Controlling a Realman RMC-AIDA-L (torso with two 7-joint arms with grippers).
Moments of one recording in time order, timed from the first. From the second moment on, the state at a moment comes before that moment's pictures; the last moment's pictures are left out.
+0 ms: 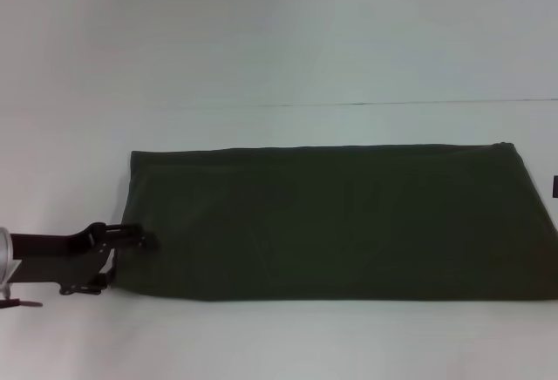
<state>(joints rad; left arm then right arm) -0.70 -1.98 0.25 0.49 2.63 1.35 -2.59 0.54 1.75 -0.42 -0.54 -2.13 -1.78 2.04</state>
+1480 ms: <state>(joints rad) -0.72 -1.98 0.25 0.45 2.64 1.31 -2.59 0.53 1.75 -0.42 -0.53 -2.13 -1.76 2.02</state>
